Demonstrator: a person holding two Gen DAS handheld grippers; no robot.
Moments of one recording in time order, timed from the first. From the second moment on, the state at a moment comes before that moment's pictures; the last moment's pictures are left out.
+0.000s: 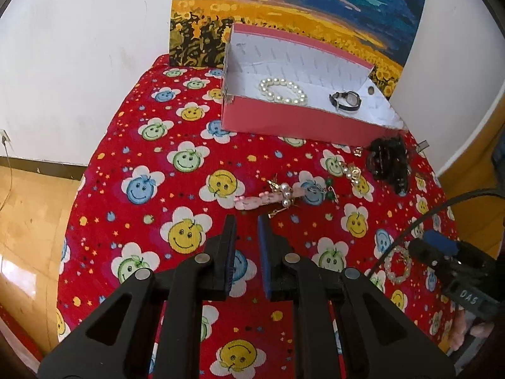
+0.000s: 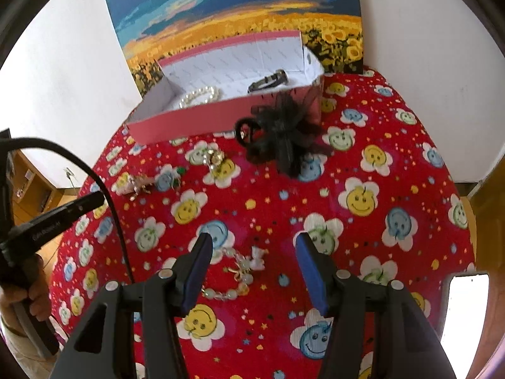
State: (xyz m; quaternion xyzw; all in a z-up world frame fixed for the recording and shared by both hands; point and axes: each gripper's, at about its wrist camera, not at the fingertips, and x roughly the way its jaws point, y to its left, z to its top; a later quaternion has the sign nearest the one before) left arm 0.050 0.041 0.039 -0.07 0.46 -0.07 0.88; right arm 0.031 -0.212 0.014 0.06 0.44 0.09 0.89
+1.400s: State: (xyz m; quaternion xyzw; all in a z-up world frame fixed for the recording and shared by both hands) left arm 0.091 -0.063 0.040 0.01 0.43 -0.16 0.89; right arm 0.007 -0.260 0.046 0.11 0.34 0.09 0.93
